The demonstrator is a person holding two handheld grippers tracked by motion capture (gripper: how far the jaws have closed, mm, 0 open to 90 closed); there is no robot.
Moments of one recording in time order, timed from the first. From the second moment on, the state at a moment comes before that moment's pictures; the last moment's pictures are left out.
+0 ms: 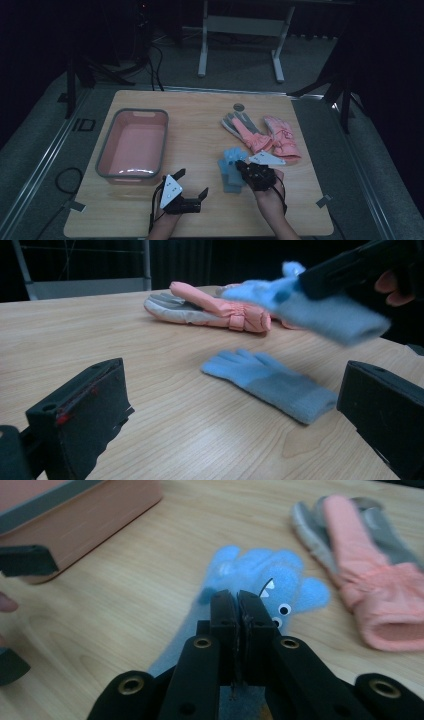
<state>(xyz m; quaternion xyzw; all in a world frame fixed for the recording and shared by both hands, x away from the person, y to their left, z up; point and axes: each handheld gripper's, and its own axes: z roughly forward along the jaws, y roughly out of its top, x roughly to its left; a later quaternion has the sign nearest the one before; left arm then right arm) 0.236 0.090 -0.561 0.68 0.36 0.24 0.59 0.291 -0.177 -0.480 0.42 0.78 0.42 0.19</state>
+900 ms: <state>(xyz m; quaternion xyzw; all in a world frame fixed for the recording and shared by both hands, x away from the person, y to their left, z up) 0.236 0.090 -0.561 0.68 0.36 0.24 0.59 0.312 -0.173 -0.540 0.42 0.81 0.38 0.14</state>
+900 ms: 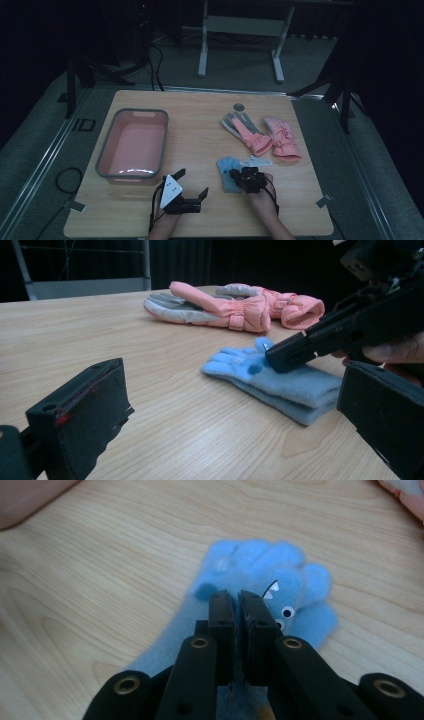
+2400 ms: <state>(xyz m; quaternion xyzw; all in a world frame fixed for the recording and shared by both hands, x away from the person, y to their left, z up) 0.251 0.042 -0.544 0.82 0.21 0.16 0.51 0.334 -0.243 -0.498 0.36 0.81 0.46 0.07</state>
